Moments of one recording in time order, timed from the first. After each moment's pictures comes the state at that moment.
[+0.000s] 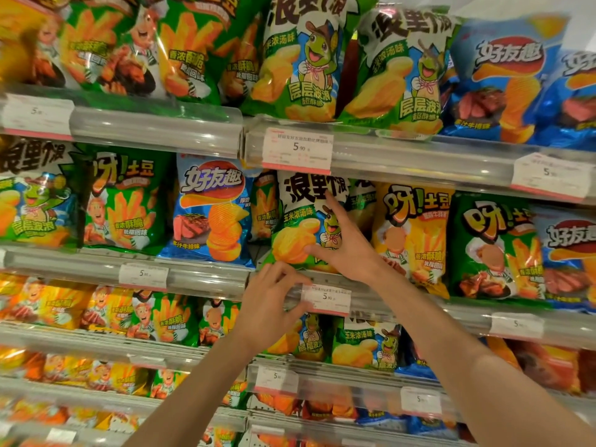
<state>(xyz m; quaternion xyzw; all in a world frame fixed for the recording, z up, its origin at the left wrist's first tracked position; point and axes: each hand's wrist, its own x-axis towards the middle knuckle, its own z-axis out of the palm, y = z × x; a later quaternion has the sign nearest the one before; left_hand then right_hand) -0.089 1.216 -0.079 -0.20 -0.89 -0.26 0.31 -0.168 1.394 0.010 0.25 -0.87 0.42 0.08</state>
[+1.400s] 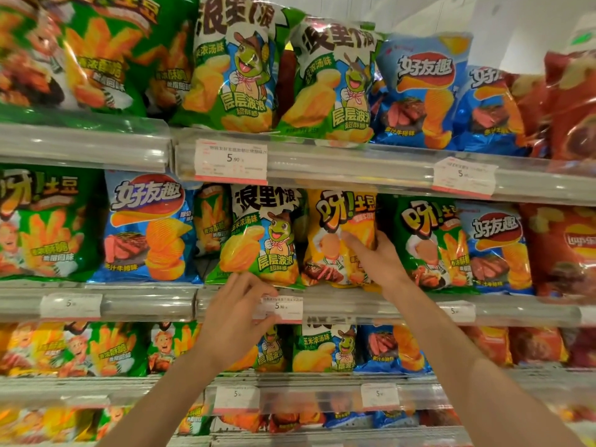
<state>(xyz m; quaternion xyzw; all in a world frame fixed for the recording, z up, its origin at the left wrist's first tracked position) -0.096 1.237 -0.074 -0.22 -0.91 -0.21 0.29 -0.147 1.502 0.017 -0.04 -0.79 0.60 0.12</state>
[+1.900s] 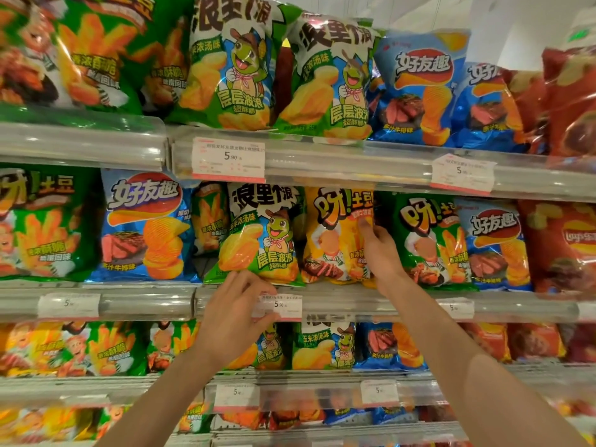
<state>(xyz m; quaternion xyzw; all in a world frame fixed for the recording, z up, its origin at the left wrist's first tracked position) -0.096 1.237 -0.073 -0.21 -0.91 -0.21 0.29 -0.167 1.504 0.008 -0.08 -0.75 0.65 0.13</state>
